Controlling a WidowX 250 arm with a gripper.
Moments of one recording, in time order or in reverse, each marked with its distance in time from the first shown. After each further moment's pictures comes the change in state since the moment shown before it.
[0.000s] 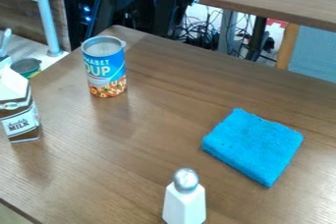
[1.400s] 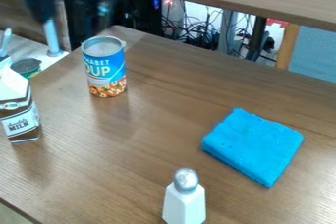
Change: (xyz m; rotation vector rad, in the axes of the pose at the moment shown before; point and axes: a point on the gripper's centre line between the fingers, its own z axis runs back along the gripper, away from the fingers) arm -0.029 0.103 -0.049 0.029 0.063 0.222
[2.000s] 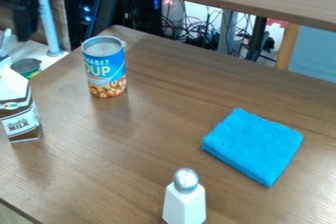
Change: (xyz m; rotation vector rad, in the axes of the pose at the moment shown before) arm -0.017 0.074 -0.028 0.078 0.013 0.213
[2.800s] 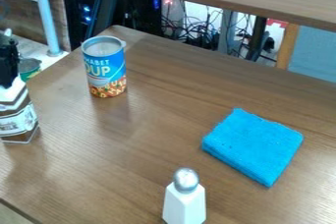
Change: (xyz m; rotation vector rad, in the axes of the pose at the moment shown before) arm -0.027 0.018 -0.064 -0.081 0.063 0.175
